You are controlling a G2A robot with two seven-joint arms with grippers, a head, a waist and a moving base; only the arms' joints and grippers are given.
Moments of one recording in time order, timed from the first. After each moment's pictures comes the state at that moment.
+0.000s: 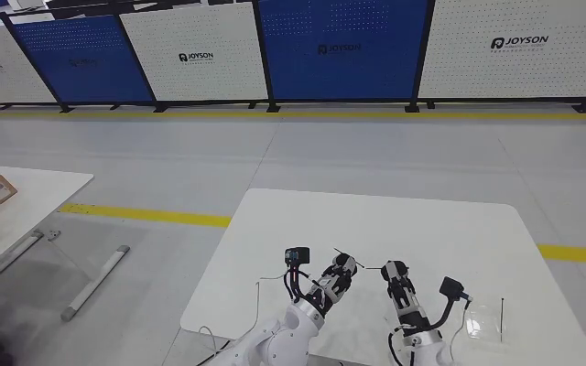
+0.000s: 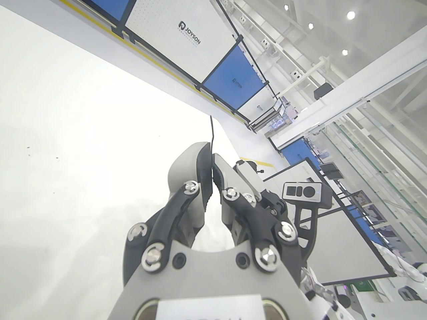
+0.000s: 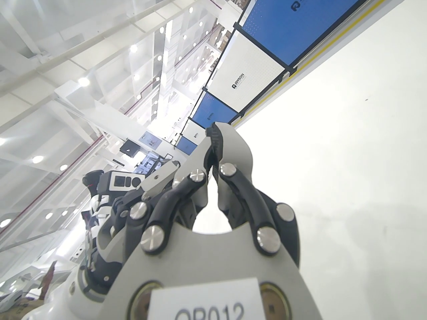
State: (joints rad) left arm 1.47 -1.20 -0.89 -1.80 0.37 0.13 0.16; right arm -1.54 -1.19 0.98 -1.67 -0.30 -0.15 -0.30
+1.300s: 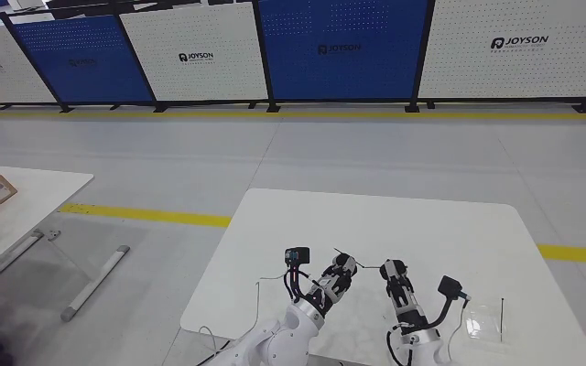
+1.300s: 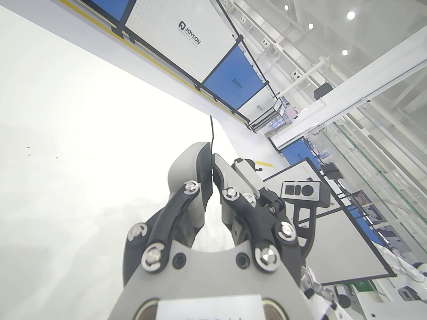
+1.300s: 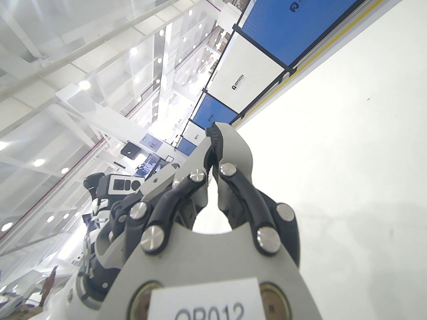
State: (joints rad) left arm 1.47 -1.20 -0.89 -1.80 0.37 0.13 0.16; right arm -1.55 -1.24 1.02 -1.65 -0.33 -0.17 -0.27
